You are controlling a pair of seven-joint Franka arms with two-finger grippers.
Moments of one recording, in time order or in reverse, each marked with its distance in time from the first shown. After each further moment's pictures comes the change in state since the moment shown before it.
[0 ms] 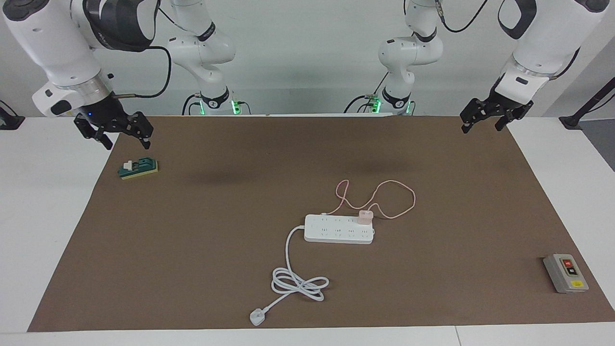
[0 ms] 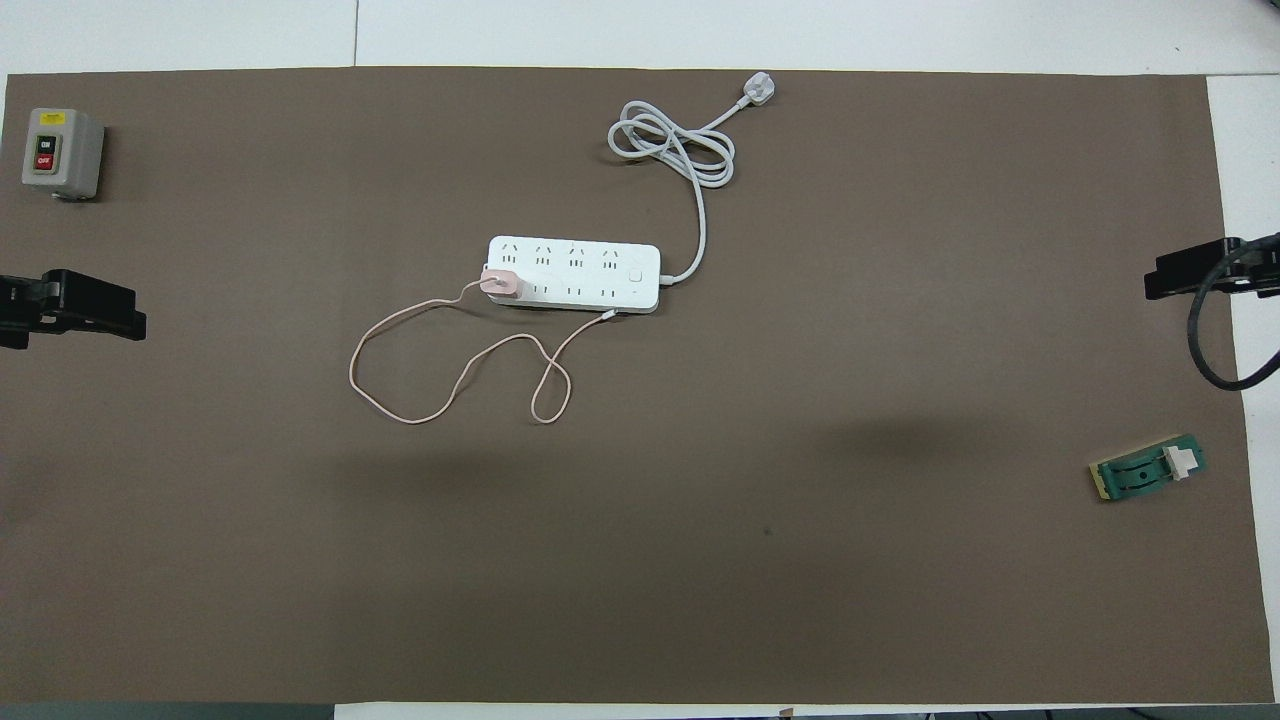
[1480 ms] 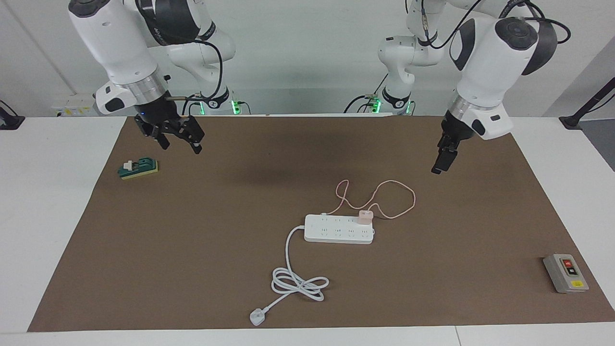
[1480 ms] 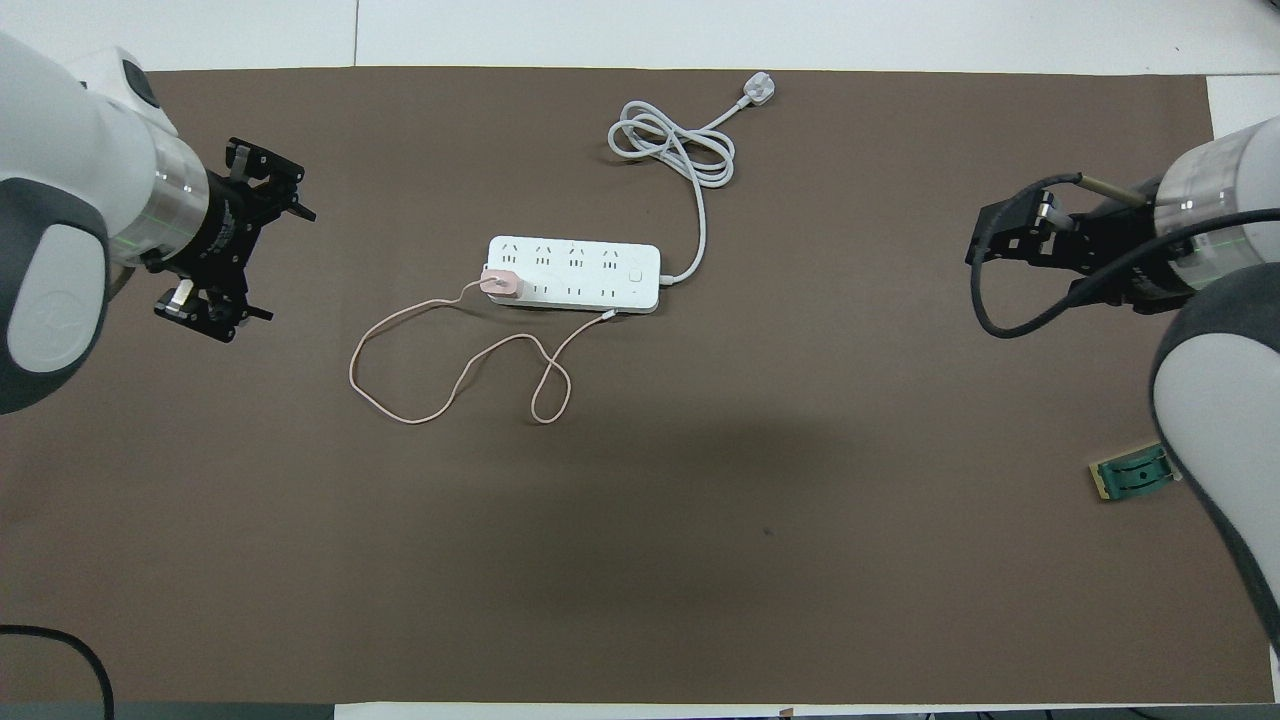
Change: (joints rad) left arm -0.214 0.174 -0.018 0.056 0.004 0.198 -1.421; right arm 0.193 0.001 0.040 -0.010 0.122 0.068 0.635
